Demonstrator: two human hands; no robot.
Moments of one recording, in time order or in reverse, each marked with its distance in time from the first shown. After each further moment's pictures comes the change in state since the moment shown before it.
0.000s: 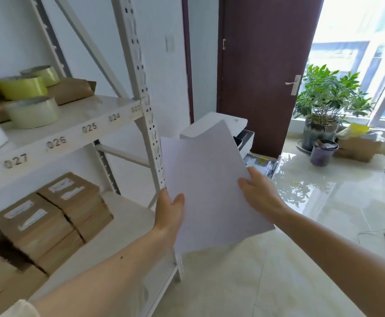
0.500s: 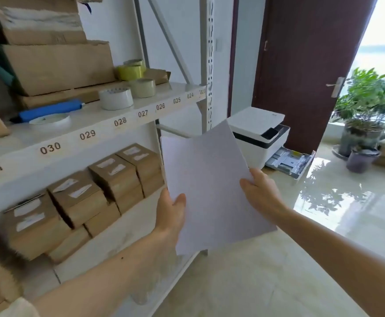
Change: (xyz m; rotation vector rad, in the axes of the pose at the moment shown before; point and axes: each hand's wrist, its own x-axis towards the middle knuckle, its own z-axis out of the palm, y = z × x) left_hand -0.184 -0.030 -0.159 -0.031 0.193 0.020; right_hand -0.196 -0.076 0.058 0.050 -0.123 -0.109
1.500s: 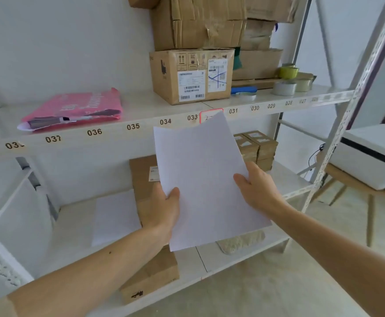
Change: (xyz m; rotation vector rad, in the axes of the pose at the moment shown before) left_hand -0.304 -0.033 -0.363 -0.068 0.569 -0.007; right_hand -0.327 -0.206 0.170 -0.129 -0.388 -0.410
